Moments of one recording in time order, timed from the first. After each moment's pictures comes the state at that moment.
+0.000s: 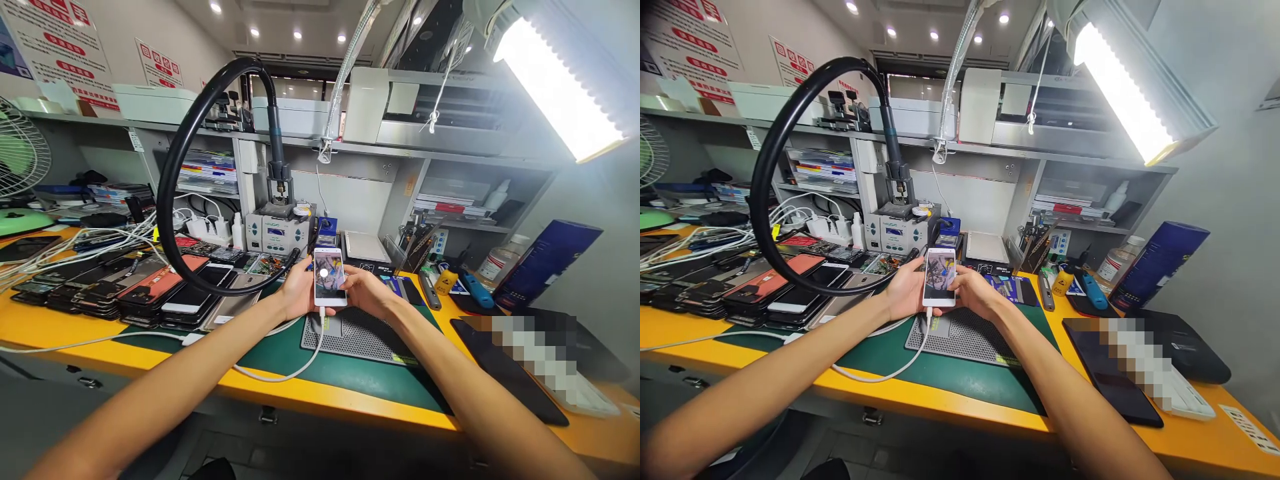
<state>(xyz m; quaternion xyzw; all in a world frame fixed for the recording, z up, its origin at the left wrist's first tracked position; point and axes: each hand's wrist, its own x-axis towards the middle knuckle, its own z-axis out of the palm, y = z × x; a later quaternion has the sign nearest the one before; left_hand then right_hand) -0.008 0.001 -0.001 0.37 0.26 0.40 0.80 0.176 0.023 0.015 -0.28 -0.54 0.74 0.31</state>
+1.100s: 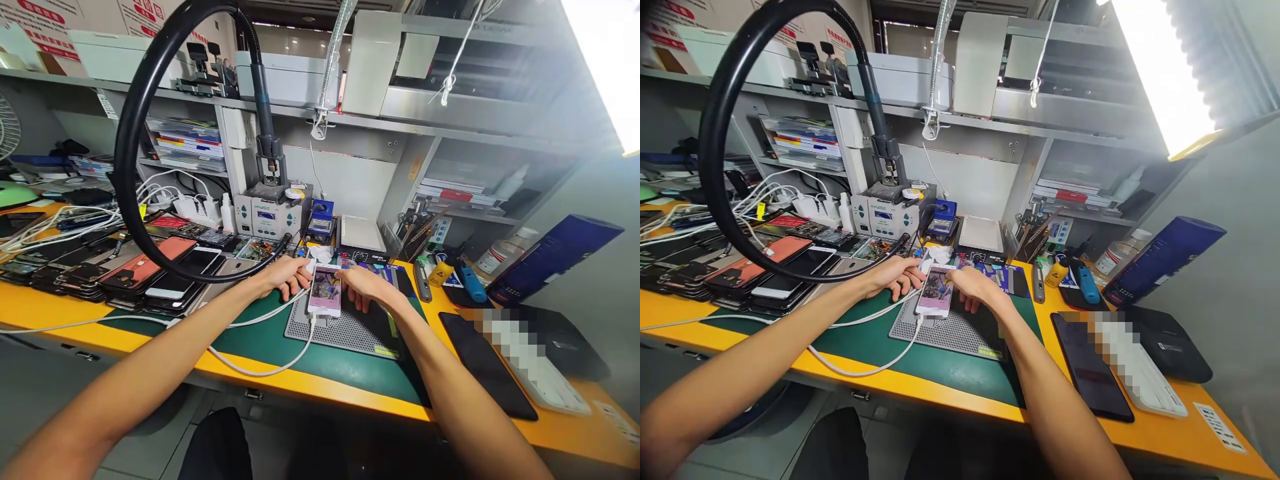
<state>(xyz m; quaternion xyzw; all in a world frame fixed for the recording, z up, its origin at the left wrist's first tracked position) -0.023 0.015 0.002 0.52 0.57 0.31 0.56 0.196 0.050 0.014 -0.59 -0.69 0.42 0.02</state>
